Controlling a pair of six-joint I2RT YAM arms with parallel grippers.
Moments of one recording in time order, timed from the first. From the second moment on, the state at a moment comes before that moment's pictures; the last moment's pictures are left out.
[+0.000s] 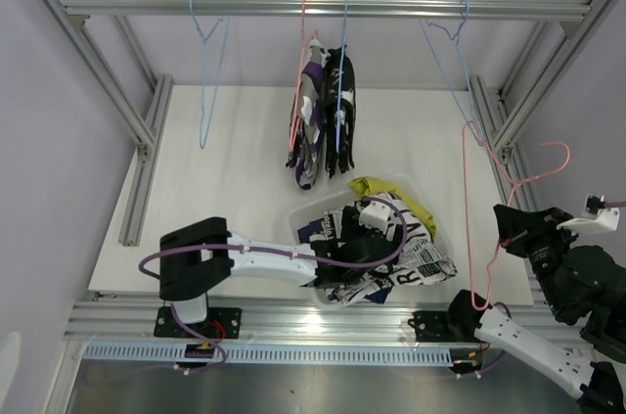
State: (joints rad) left arm -1.37 1.74 1.03 0.18 -0.75 -0.54; right arm 0.90 0.33 1.16 -1.03 0.80 0.73
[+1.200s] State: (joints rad) left arm -1.54 0.88 1.29 -0.34 -1.05 -0.11; right arm 0.94 0.56 1.45 -1.09 0.74 0.54
